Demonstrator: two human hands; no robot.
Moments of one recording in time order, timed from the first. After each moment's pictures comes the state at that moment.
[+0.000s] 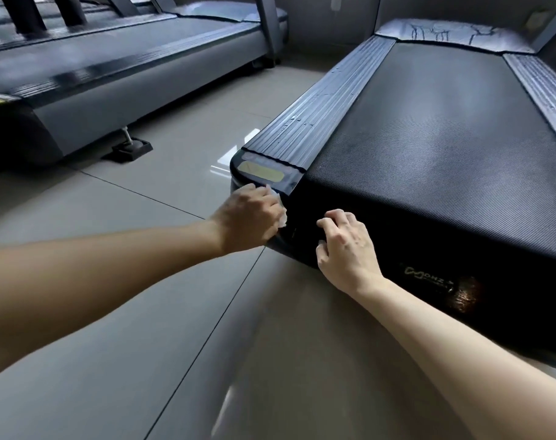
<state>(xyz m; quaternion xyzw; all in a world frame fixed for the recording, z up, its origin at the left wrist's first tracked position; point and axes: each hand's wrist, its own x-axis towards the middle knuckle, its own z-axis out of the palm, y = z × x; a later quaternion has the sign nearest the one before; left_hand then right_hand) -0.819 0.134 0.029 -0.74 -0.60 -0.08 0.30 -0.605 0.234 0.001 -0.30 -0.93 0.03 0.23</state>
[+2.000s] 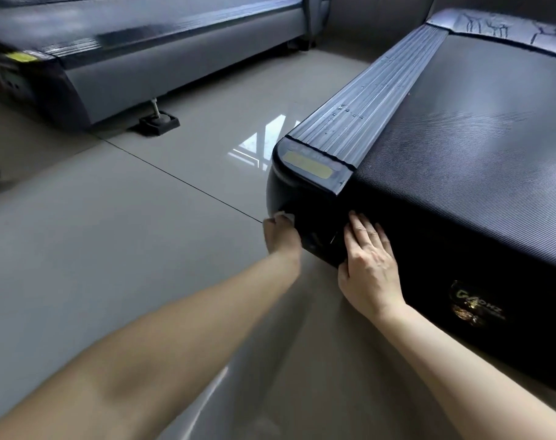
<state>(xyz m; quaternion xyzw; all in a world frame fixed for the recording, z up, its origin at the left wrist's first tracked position) -0.784 0.165 -0.030 0.07 -0.66 -0.69 -0.27 -0.631 0.220 -0.031 -0.28 -0.94 -0.06 0.17</state>
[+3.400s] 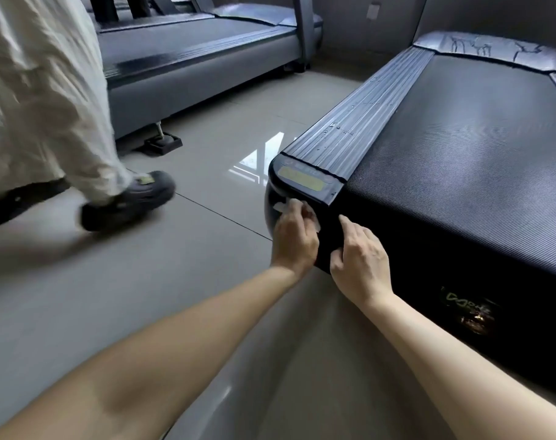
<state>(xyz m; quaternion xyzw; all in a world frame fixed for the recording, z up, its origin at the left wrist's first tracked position) -0.771 0.154 -0.013 -0.37 -0.73 -0.58 0.03 -0.647 0.215 -0.008 -0.32 -0.91 0.06 0.26</state>
